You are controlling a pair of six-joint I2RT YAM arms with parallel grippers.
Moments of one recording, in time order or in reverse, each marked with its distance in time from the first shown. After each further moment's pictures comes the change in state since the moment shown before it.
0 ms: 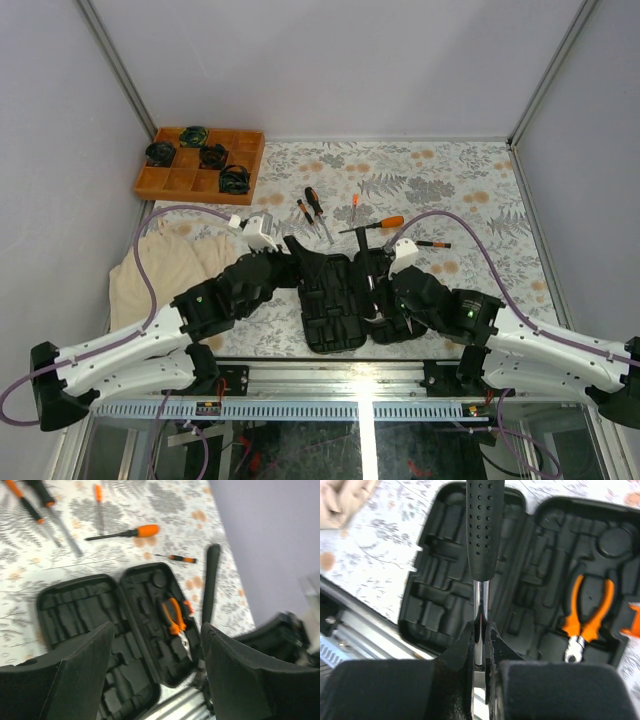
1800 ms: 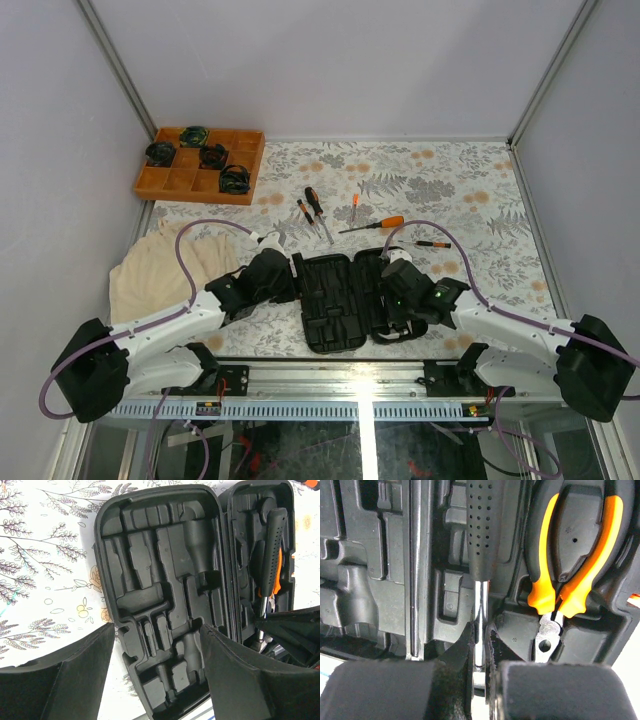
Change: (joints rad) left arm 0.280 0.262 -0.180 -0.008 0.382 -0.050; right arm -0.249 0.256 -0.130 -0.035 -0.222 -0.017
